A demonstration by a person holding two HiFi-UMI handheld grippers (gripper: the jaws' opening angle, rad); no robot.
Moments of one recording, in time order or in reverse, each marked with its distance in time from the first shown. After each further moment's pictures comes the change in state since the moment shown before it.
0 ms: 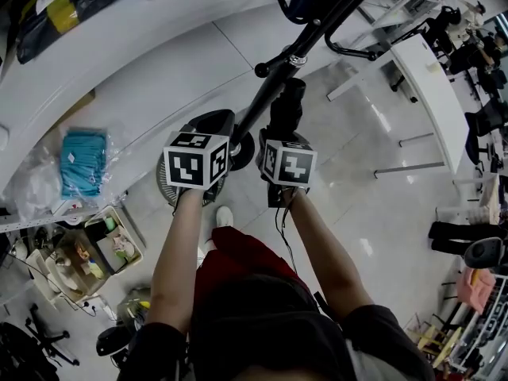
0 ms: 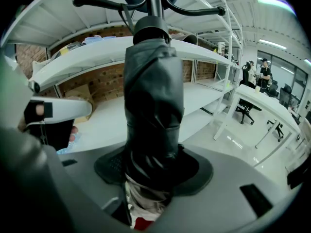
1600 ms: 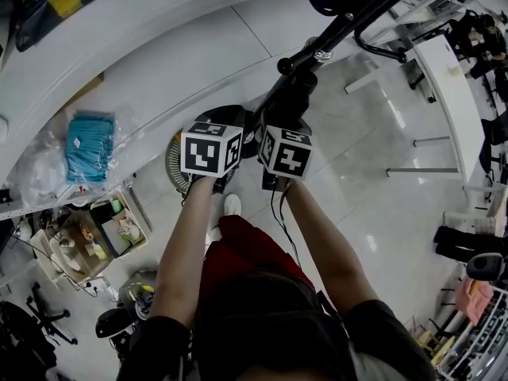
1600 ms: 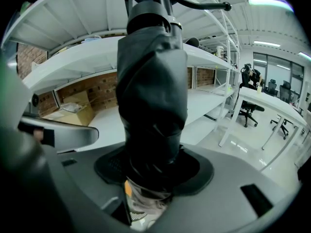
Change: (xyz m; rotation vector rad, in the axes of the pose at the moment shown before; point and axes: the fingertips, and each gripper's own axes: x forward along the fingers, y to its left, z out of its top) left arm 0.027 0.028 -0.037 -0.019 0.112 0.060; right arm 0.043 0.021 0.019 0.028 -0.129 0.007
